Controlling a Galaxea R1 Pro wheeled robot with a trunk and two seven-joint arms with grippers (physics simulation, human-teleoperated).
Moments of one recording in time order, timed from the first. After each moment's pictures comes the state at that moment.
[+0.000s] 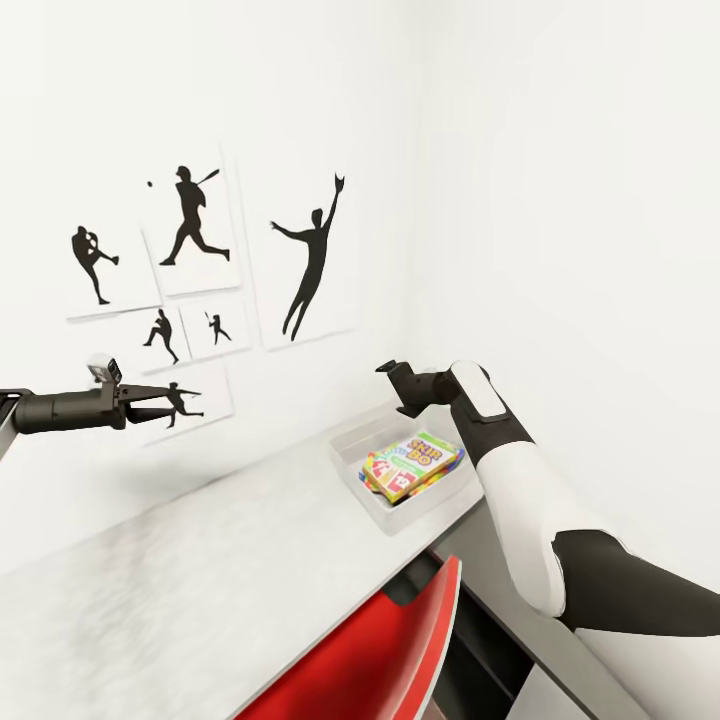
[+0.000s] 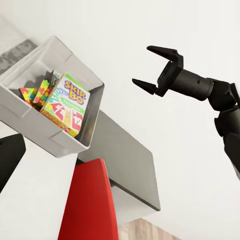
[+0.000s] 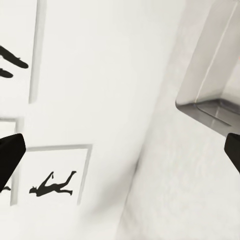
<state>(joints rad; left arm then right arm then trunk) -1.13 0.61 -0.07 -0.59 0.18 0.96 -1.57 -1.19 0.17 -0.04 -0.66 -1.27 0.59 -0.56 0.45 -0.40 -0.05</state>
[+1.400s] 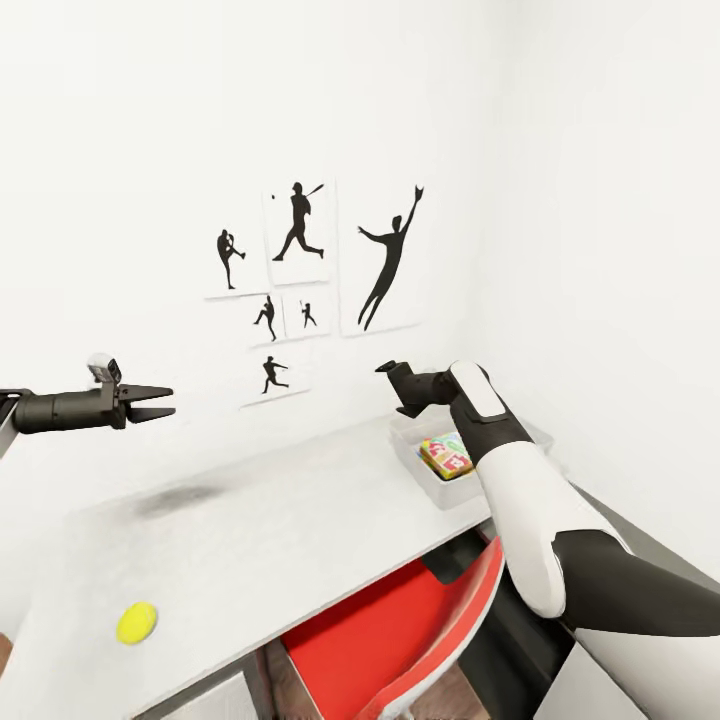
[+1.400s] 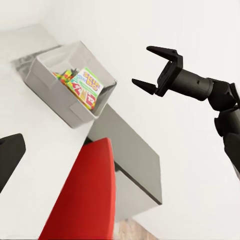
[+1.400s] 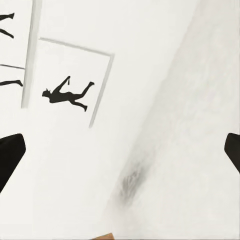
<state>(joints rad) -1.13 0.61 -0.07 -0.59 0.19 0.96 -1.57 -1.19 0.17 -0.04 -0.66 -1.27 0.59 -0.56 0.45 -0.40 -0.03</state>
